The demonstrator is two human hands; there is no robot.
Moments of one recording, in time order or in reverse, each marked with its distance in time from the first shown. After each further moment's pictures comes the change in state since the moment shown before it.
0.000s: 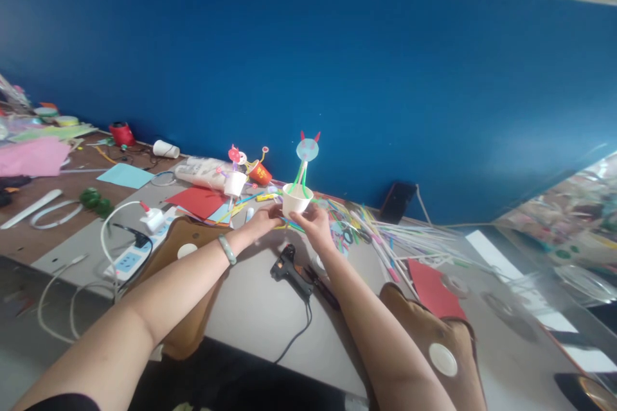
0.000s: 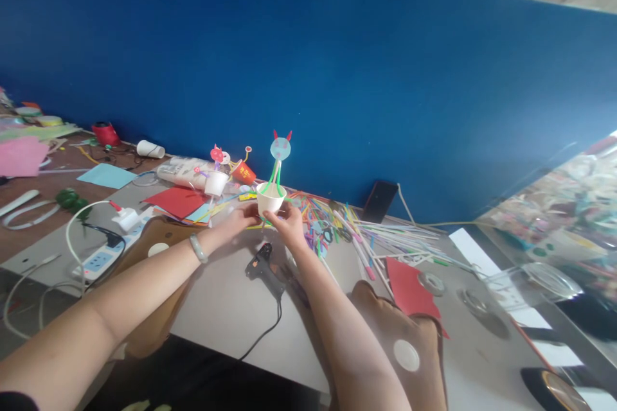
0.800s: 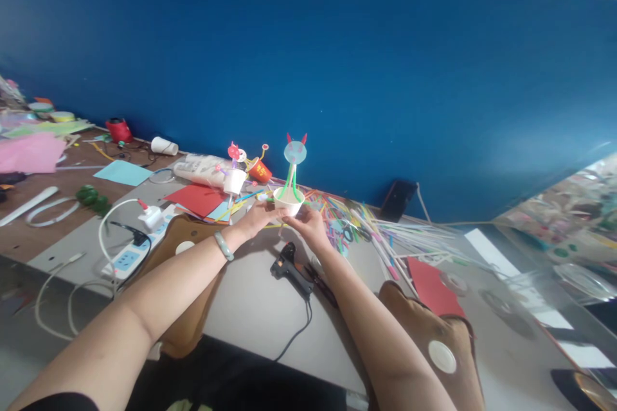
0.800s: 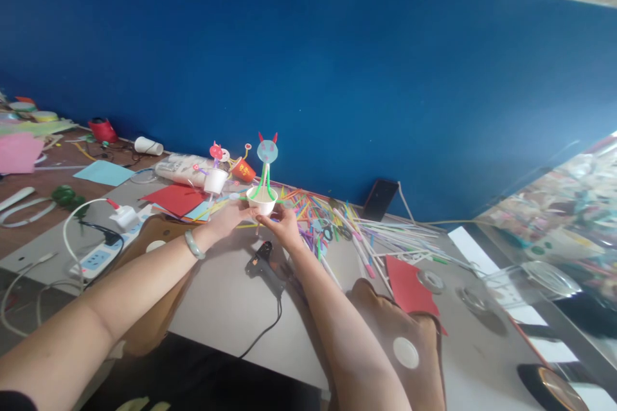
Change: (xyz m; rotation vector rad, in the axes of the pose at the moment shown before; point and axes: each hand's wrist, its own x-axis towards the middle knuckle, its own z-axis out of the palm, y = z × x) left_hand -0.006 0.021 -0.004 -0.035 0.047 0.028; right_hand -0.008 -0.007 0.006 -0.002 -0.156 0.020
